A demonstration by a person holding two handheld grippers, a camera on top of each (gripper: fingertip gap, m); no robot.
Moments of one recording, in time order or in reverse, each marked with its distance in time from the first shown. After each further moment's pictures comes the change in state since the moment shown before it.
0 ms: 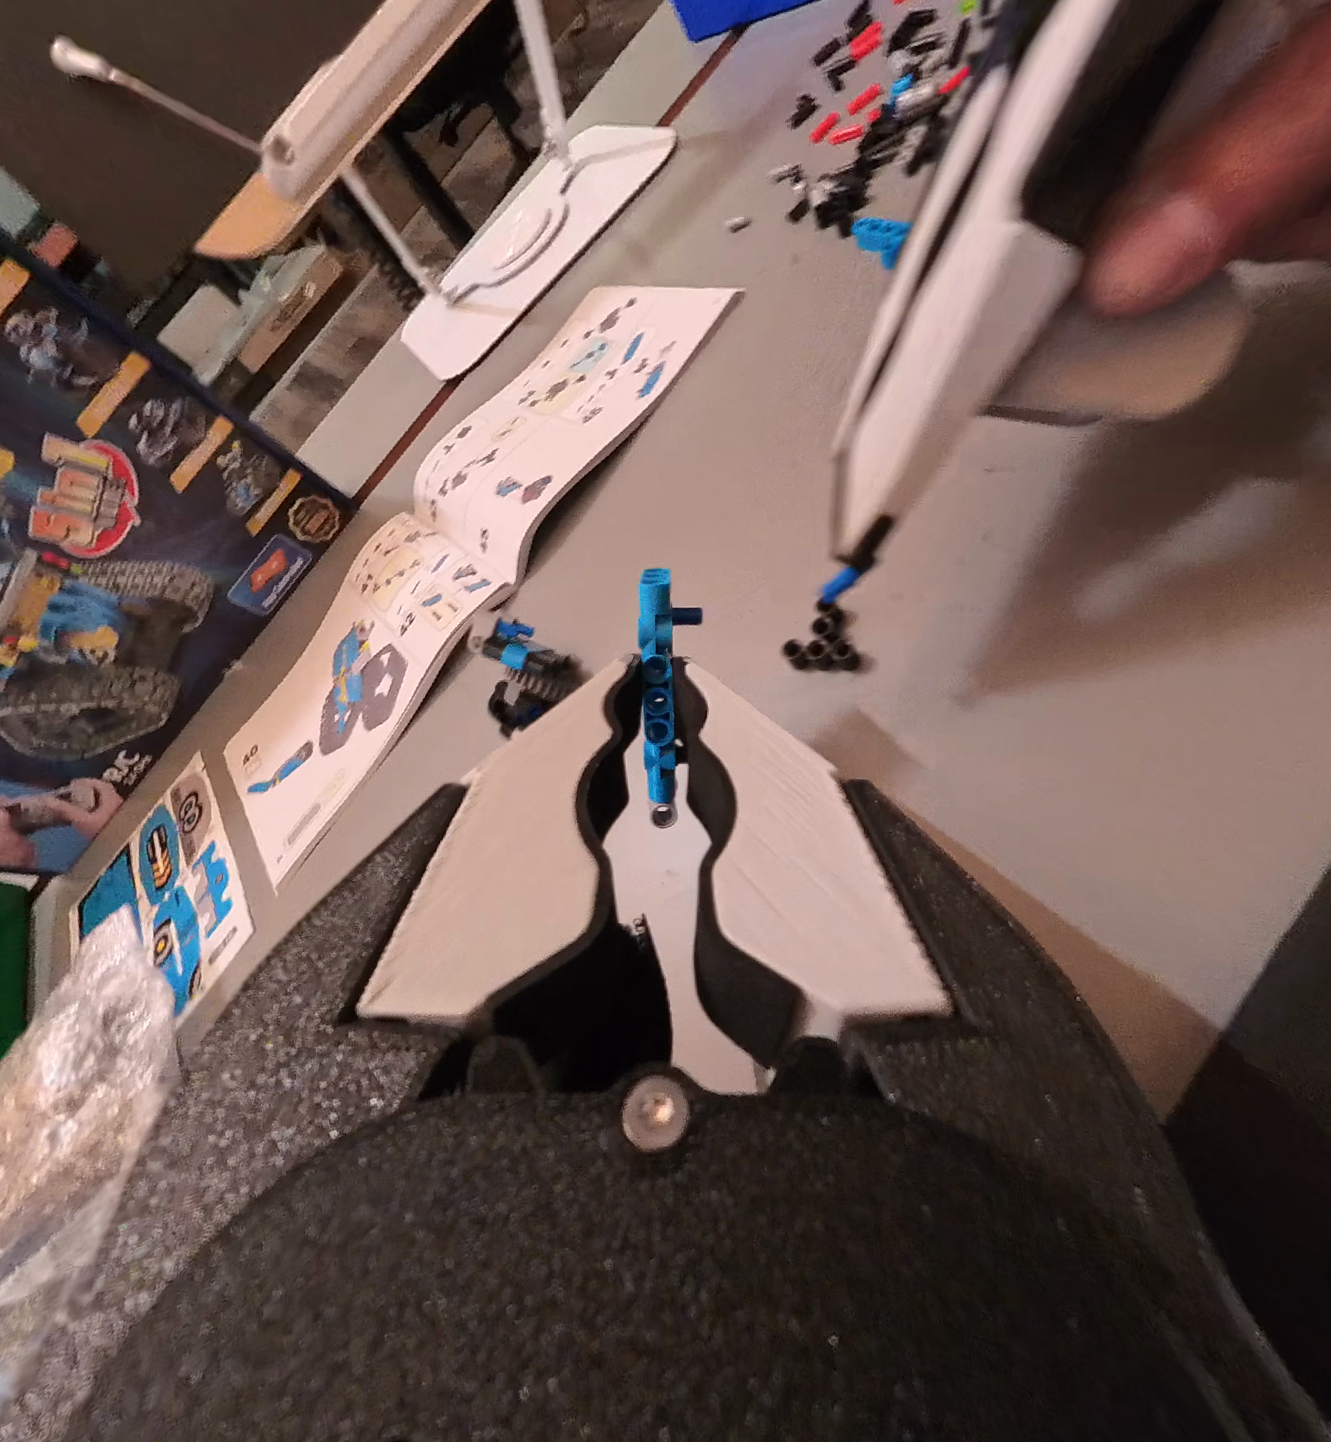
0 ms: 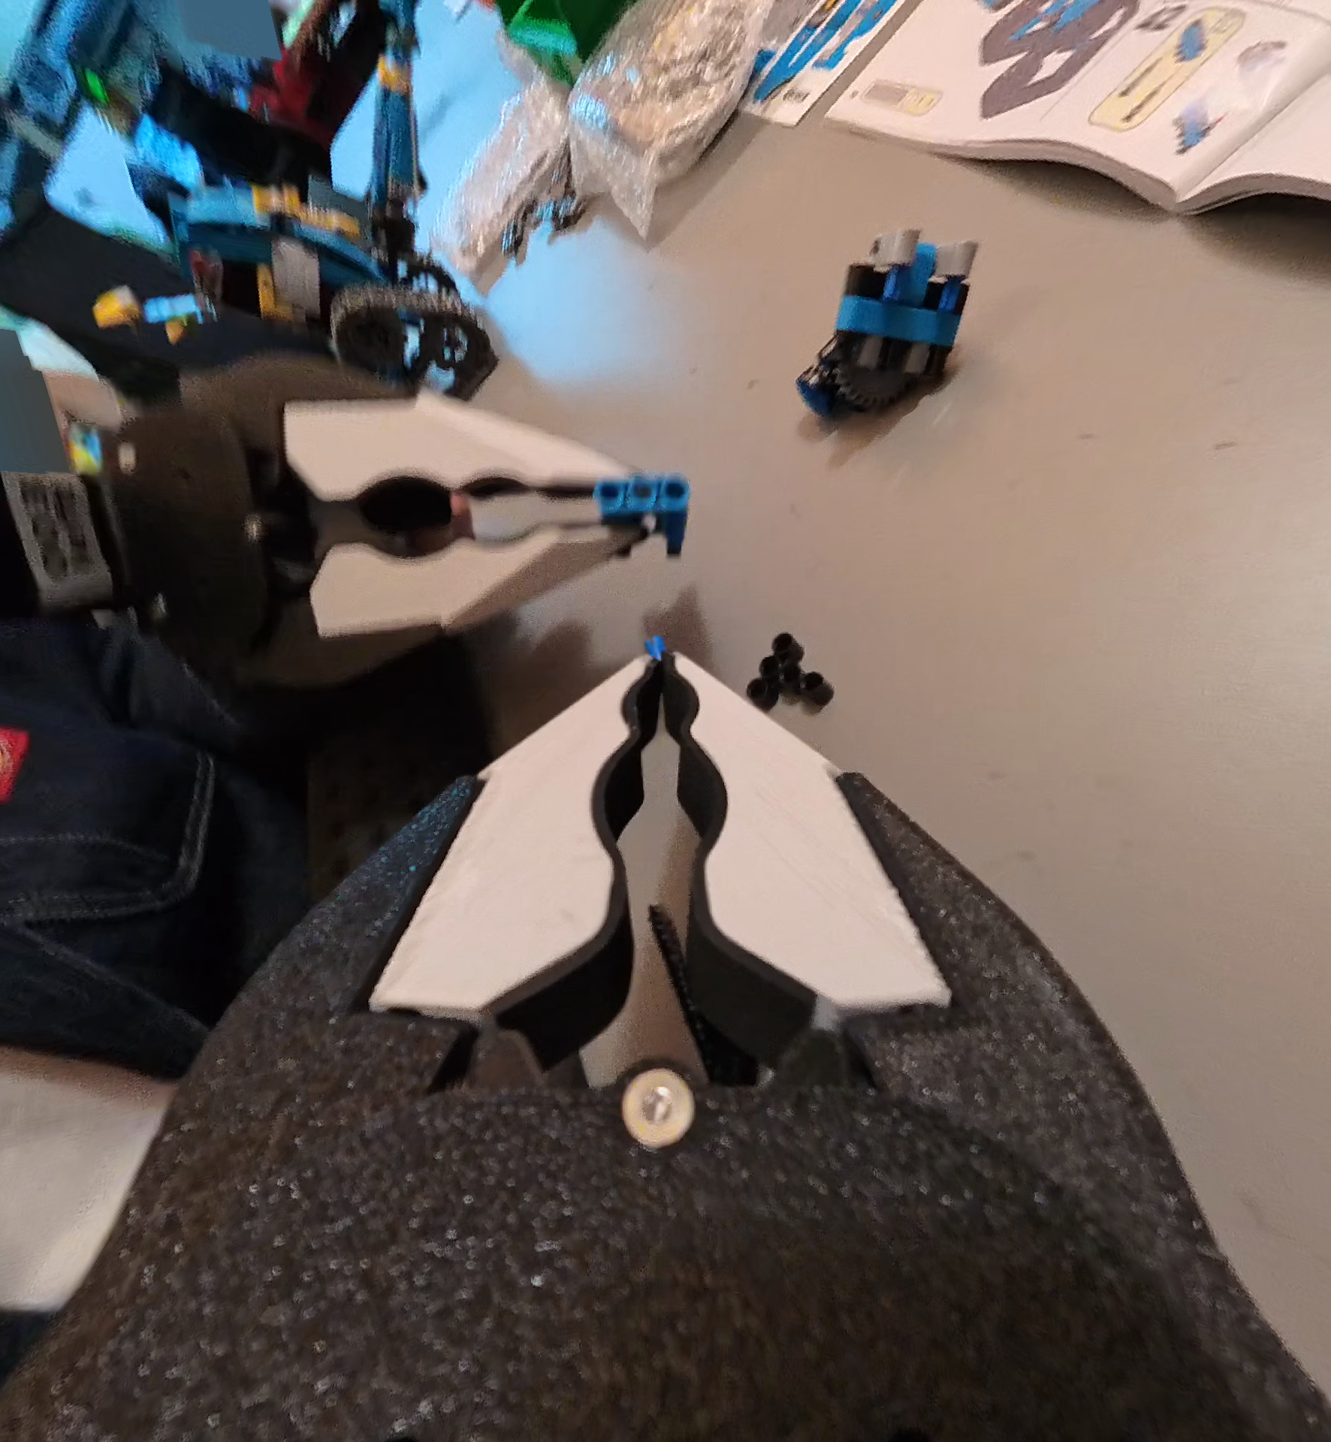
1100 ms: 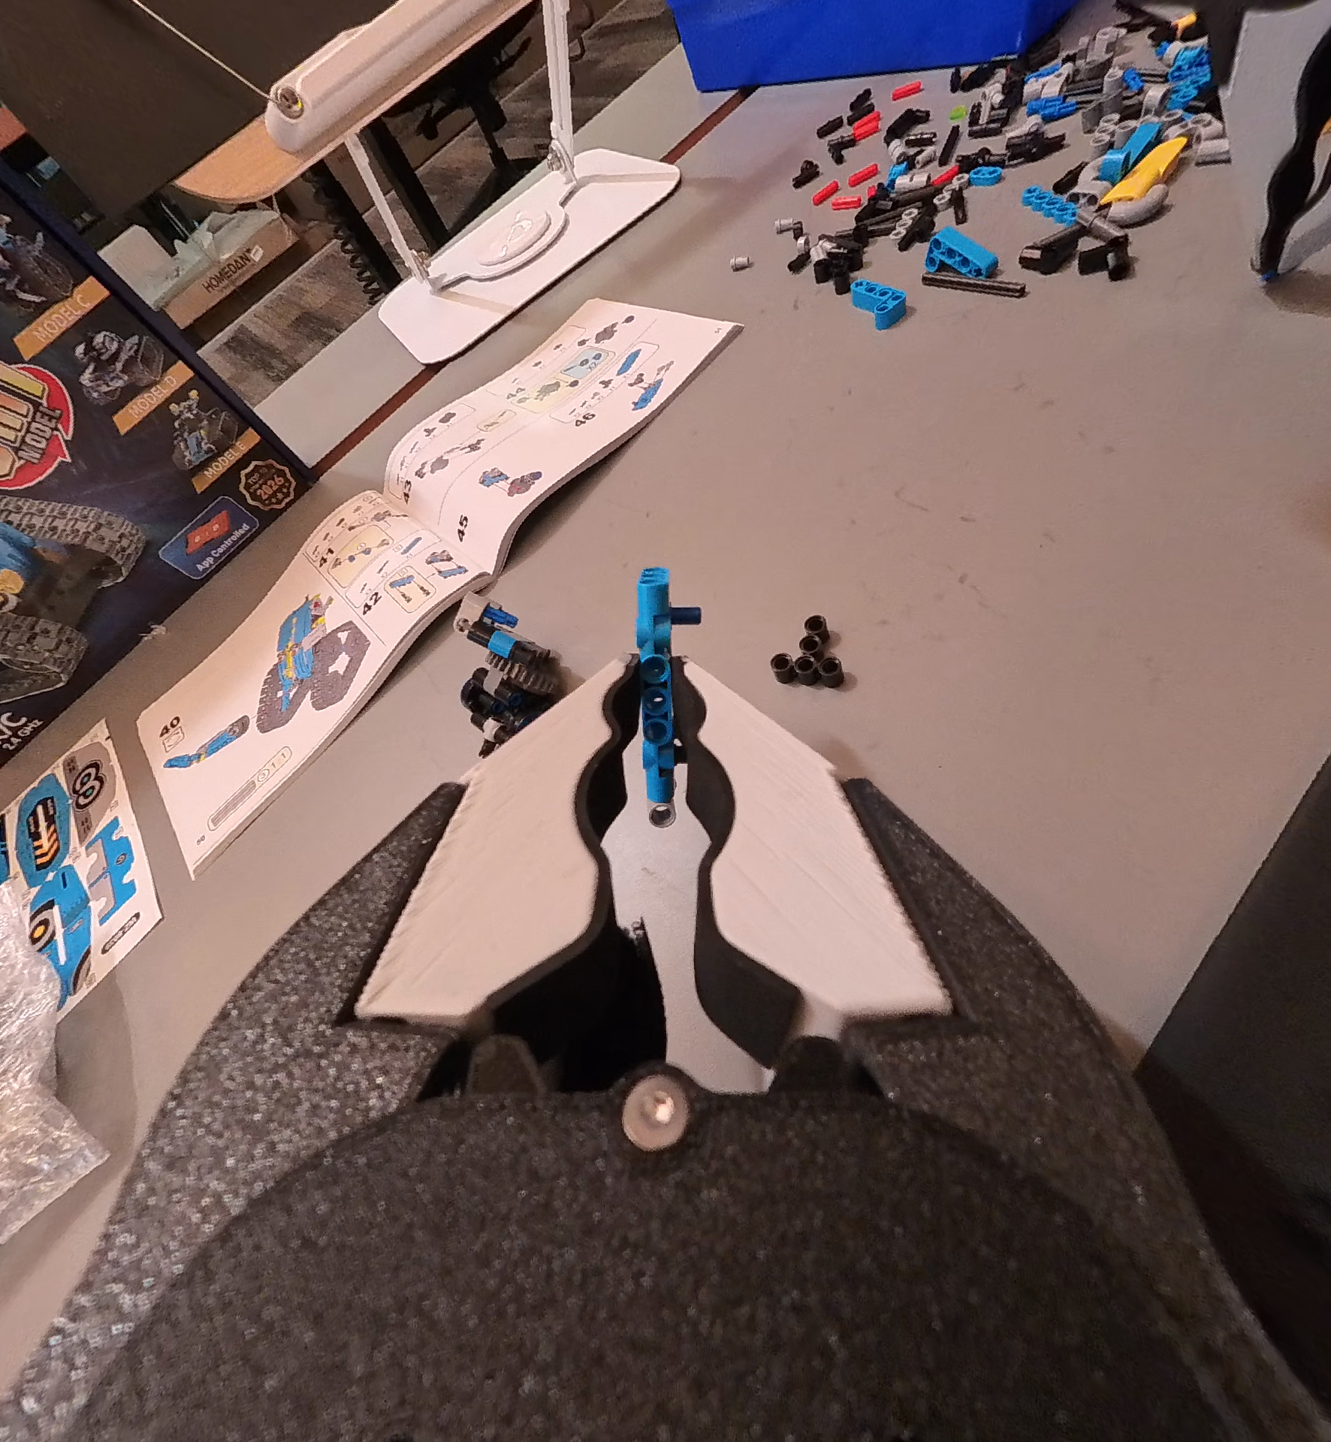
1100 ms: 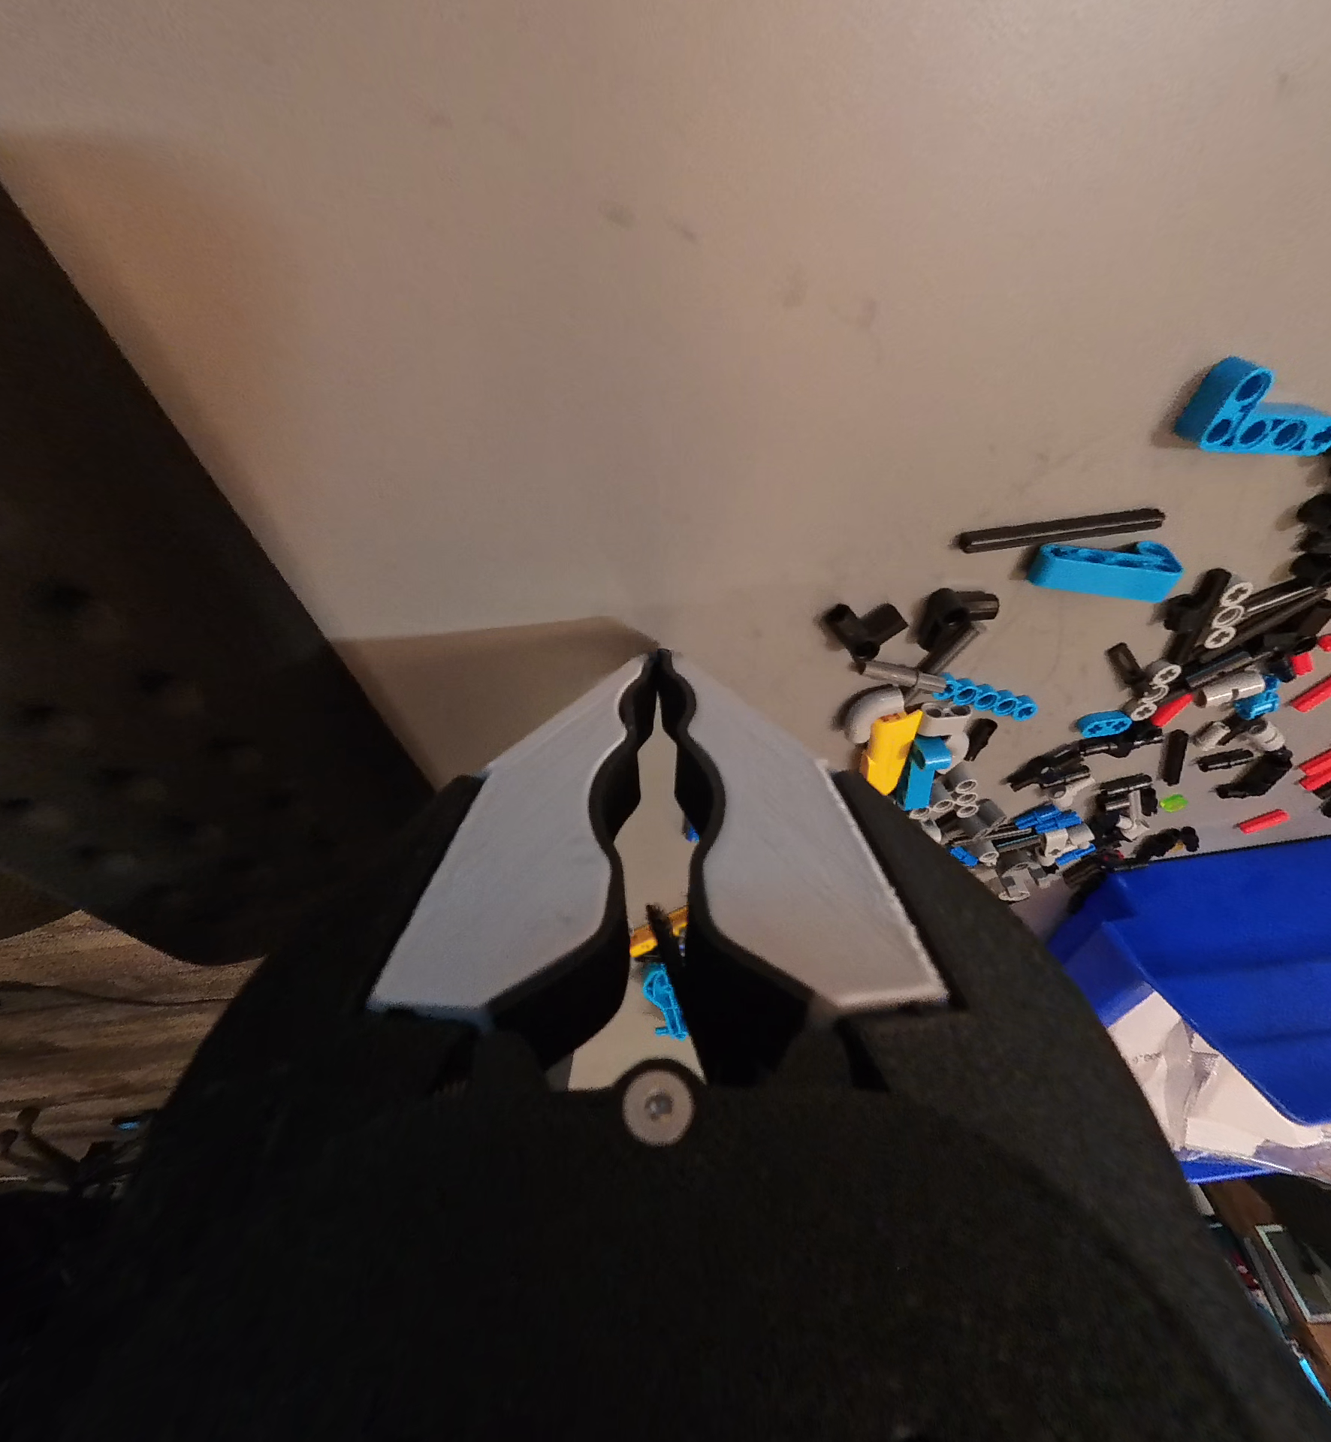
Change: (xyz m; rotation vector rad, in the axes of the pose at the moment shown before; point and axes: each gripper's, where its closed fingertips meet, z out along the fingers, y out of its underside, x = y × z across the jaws) left arm -0.004 0.000 -0.005 0.037 0.057 -0.147; right arm 0.087 0.101 -0.167 -1.231 0.576 -0.624
